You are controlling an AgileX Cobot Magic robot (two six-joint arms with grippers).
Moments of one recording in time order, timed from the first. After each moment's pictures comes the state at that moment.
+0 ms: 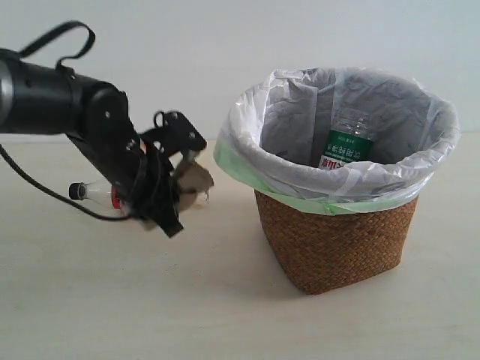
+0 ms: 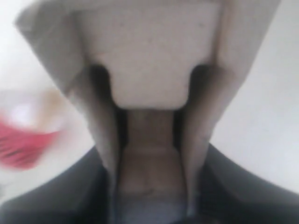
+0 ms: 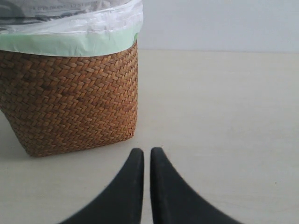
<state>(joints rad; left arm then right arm) -0.49 1.90 -1.31 0.10 0.63 0.44 0.15 0.01 0.00 -0.02 0.33 0.03</state>
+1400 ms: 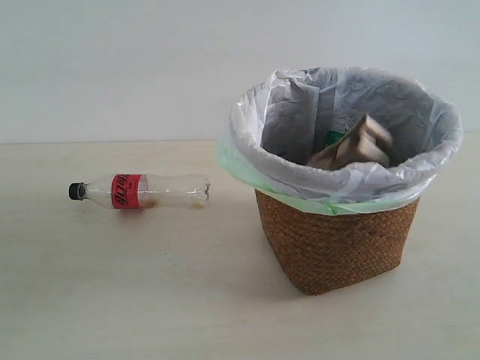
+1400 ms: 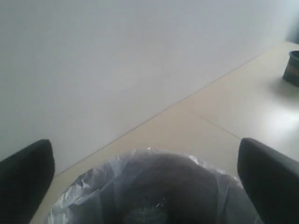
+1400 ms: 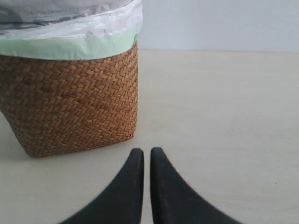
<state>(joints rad) -0.71 1.78 -1.77 -0.43 0.36 0.32 0.15 0.01 0.00 -0.02 0.33 0.03</state>
